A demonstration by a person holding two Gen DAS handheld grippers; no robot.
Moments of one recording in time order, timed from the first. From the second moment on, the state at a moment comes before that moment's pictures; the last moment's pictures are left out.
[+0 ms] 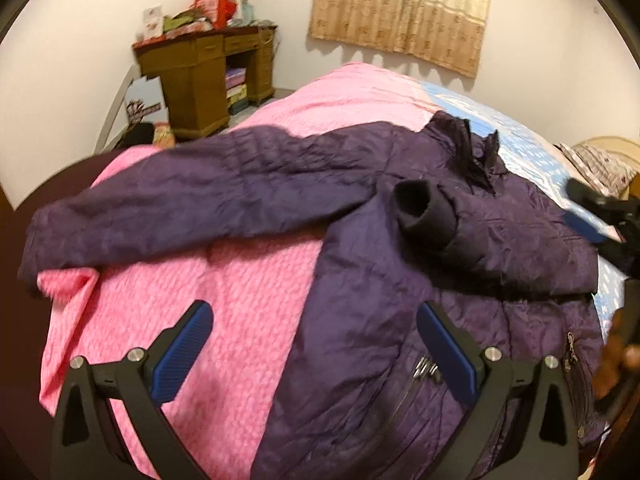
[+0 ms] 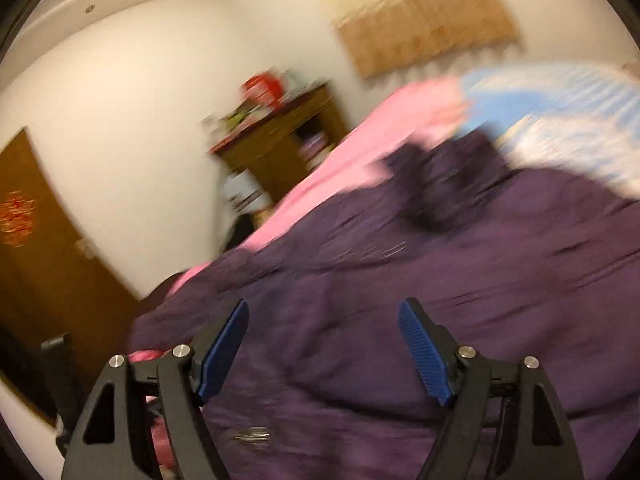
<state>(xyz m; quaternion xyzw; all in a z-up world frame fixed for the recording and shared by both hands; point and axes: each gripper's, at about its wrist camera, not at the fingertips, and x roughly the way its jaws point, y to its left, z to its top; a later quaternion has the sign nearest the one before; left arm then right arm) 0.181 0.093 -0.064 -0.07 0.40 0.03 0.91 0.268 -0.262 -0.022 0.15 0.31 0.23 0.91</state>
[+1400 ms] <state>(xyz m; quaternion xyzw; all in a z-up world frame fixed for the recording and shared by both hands) 0.214 0.123 -0.055 -0.12 0.33 0.16 0.93 0.334 -0.353 -0.105 0.06 0.38 0.03 0.92</state>
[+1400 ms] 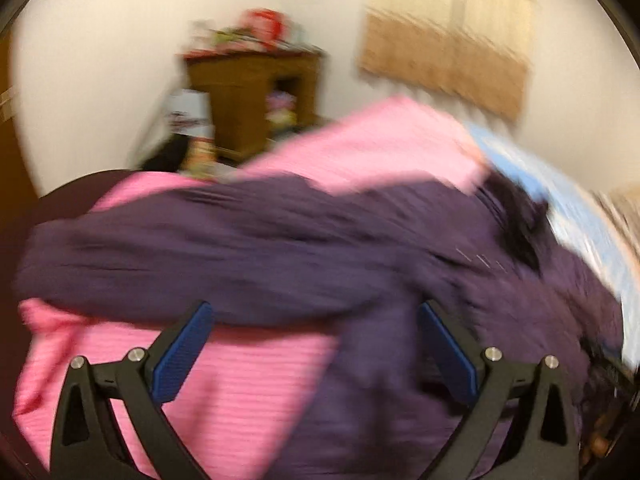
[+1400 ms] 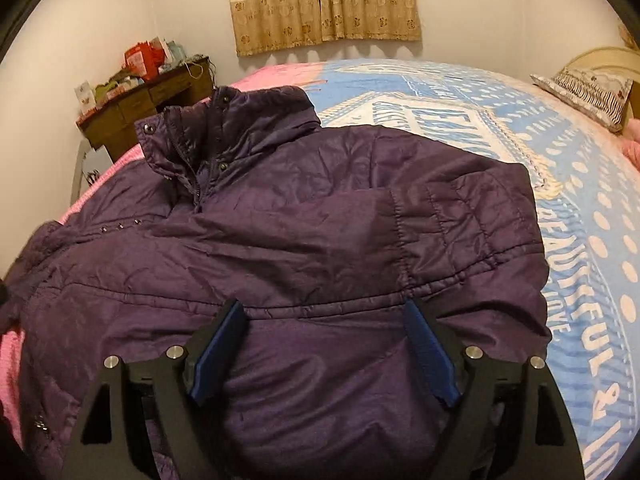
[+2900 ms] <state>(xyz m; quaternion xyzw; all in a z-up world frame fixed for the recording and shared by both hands) 0.196 0.240 0.034 -0.20 0.16 0.24 0.94 0.324 -0.351 -0.105 0.09 0.36 0.05 0.93</state>
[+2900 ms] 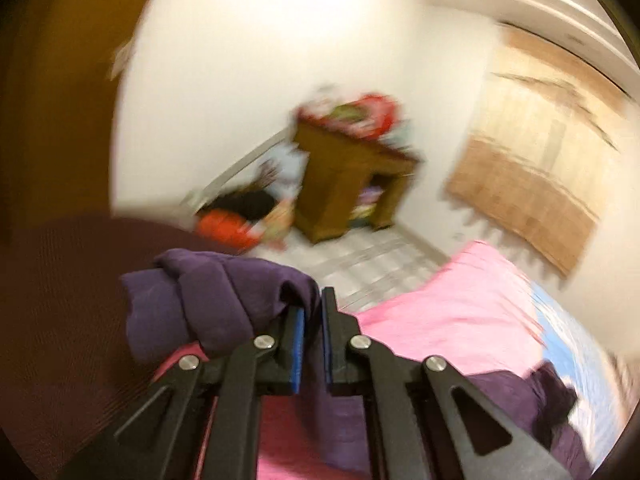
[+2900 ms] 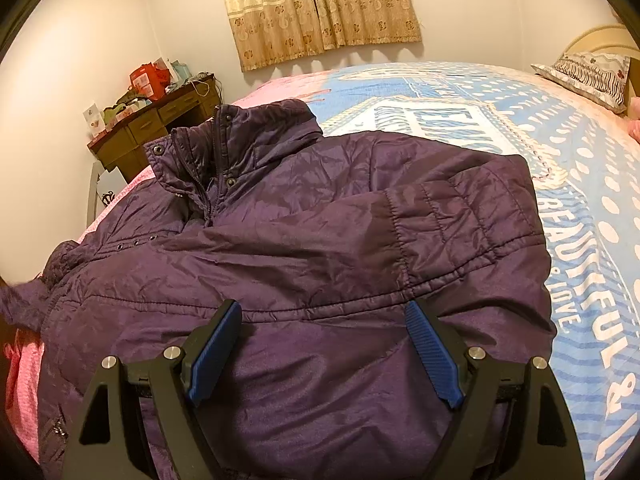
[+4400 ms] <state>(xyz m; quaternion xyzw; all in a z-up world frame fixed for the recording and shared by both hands) 0.206 0.048 -0.095 -0.13 0.31 0.02 0.94 0.413 -0.318 -0.073 0.14 0.40 0.13 0.90</state>
